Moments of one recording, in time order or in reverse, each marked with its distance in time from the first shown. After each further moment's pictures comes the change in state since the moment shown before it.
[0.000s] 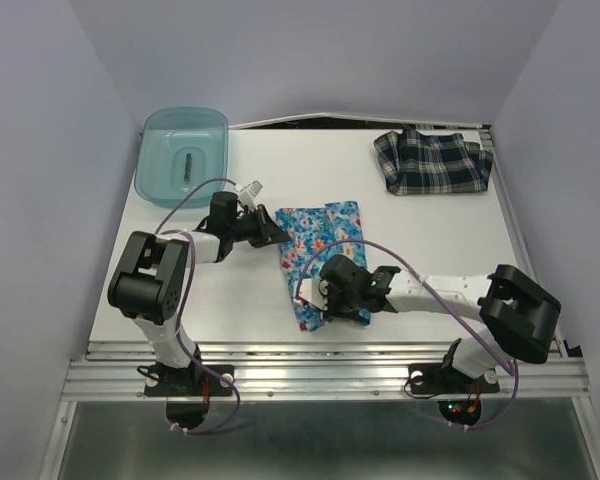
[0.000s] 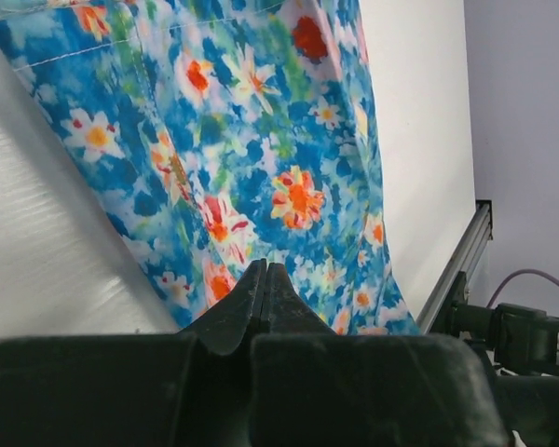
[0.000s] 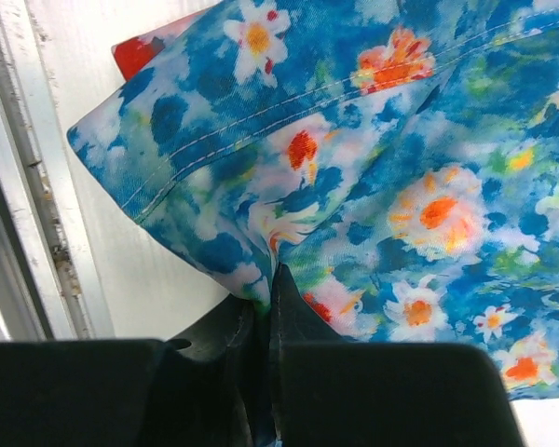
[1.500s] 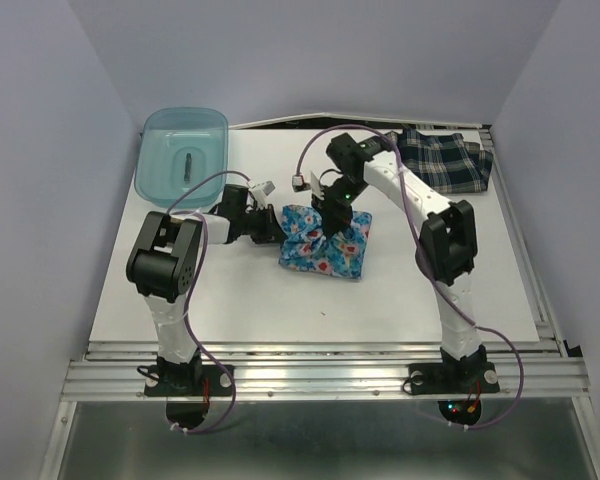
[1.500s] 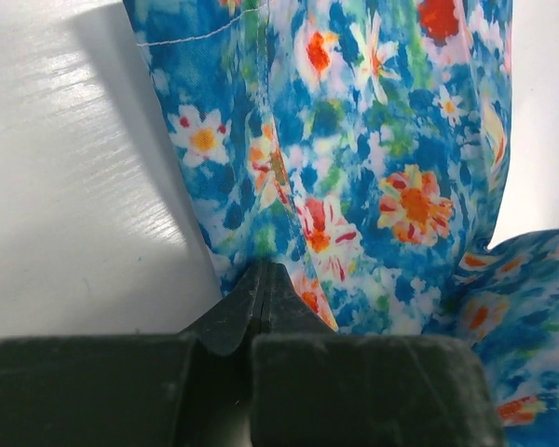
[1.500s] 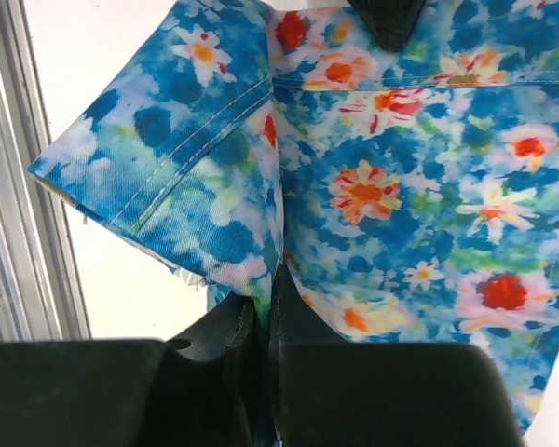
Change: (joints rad) left arm -0.018 0.215 0.211 -0.253 -0.056 0.268; right arm -0.493 0.665 1.267 -0.981 -0.520 -0.349
